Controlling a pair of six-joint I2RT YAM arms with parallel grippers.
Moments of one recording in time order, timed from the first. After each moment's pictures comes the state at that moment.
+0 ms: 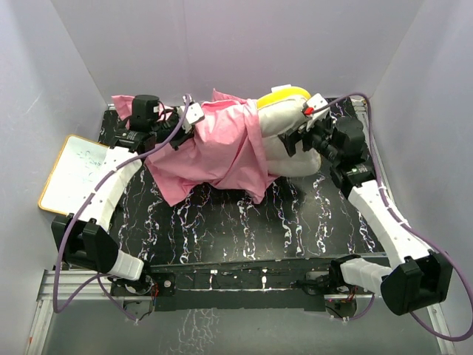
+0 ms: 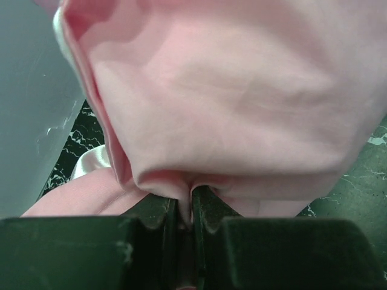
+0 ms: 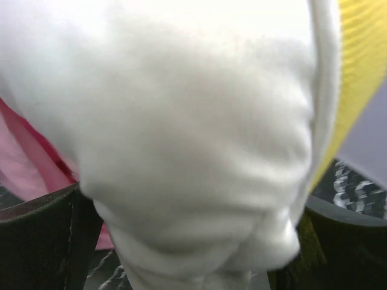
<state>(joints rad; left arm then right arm) -0.24 1.45 1.41 -0.53 0.57 0.70 0.25 1.12 0.96 0.05 -0.35 -0.21</state>
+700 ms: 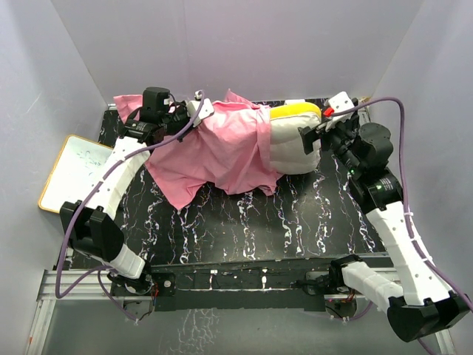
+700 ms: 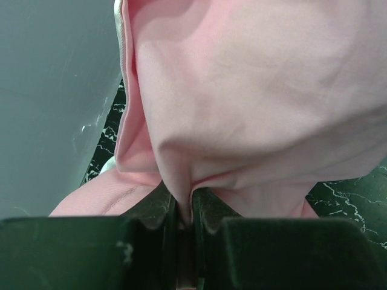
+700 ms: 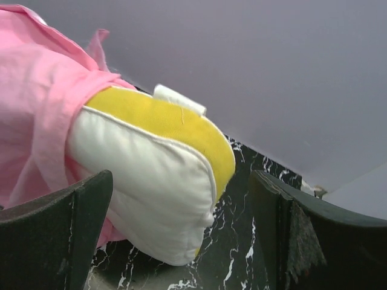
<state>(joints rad) -0.30 1.55 1.53 -0.56 0.40 0.79 0.26 0.95 1.10 -0.18 -0.11 -0.31</state>
